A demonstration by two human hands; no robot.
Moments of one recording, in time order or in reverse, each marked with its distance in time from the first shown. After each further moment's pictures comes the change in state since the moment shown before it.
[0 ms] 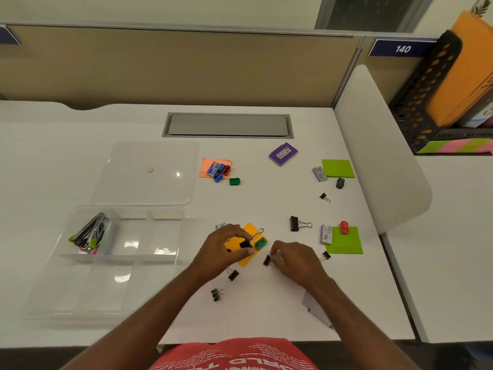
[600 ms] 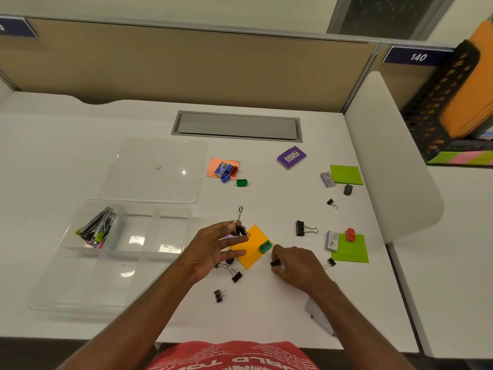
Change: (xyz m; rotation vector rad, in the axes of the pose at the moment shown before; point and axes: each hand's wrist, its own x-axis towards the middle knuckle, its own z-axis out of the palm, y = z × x) left_hand 0.002 0.004 -0.025 -0.932 0.020 -0.390; right_hand 0.006 -0.008 -0.005 -0.063 -0.147 -0.080
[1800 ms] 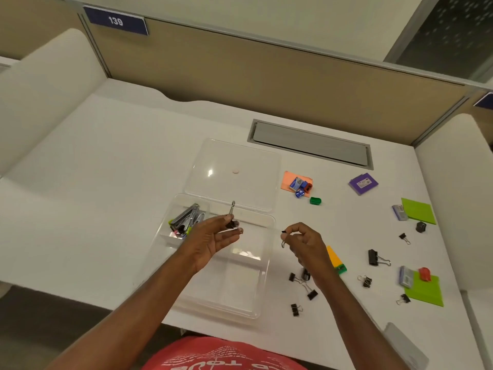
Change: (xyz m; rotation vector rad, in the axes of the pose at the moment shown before) left_hand -0.068 0.098 -0.175 -0.225 0.192 0.104; right_hand 0.092 -0.196 -0.045 1.023 0.188 0.224
